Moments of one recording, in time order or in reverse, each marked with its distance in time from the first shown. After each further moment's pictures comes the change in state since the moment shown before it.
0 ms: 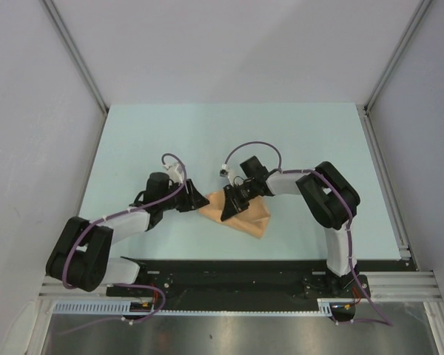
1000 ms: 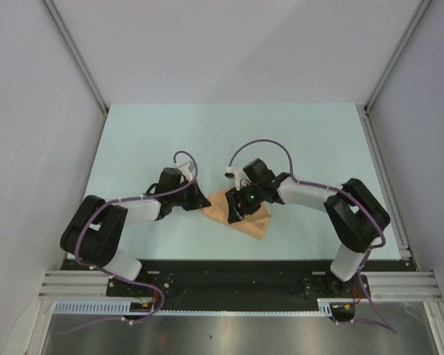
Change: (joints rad) left arm -0.066 0.210 0.113 -0.051 -0.040 -0.001; right arm 0.028 -0.252 -0.095 -0.158 0.311 -0.026
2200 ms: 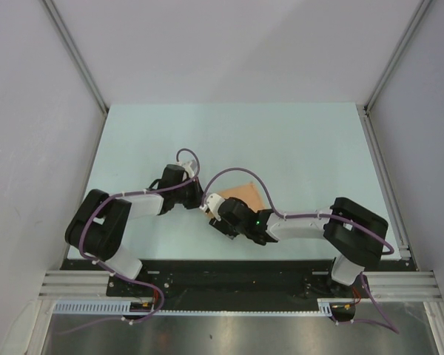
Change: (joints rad) left arm -0.001 0.064 0.070 -0.071 0.008 0.001; right arm 0.439 -0.109 -0.180 0.304 0.788 -0.232
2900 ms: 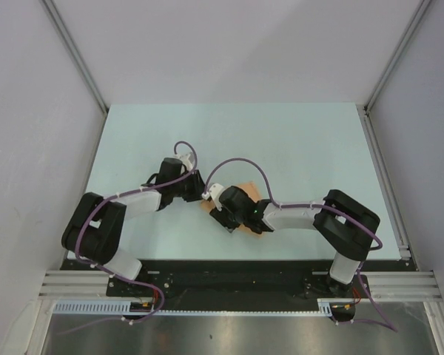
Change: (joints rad) left arm 0.013 -0.021 0.056 -0.034 0.002 0.007; right arm -0.103 0.082 0.055 -0.008 -0.113 0.040
